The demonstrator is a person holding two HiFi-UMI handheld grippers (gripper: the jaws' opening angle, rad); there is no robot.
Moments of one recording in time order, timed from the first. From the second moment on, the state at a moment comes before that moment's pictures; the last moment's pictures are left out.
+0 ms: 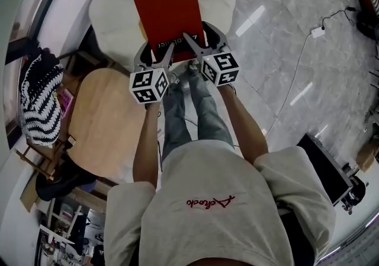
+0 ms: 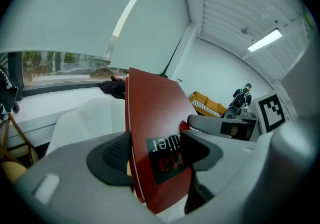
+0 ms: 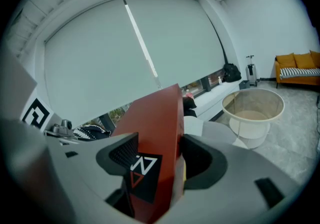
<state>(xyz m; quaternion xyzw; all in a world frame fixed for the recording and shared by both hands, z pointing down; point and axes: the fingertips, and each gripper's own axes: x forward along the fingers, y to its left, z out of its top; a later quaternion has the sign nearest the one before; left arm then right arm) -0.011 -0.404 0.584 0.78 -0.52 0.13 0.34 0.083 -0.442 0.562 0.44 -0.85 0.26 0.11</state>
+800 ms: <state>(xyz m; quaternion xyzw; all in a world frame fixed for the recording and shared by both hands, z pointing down) -0.029 -0.381 0.736 0.74 -0.52 0.15 0.40 0.063 -0.426 0.720 0.41 -0.84 0.32 0.16</state>
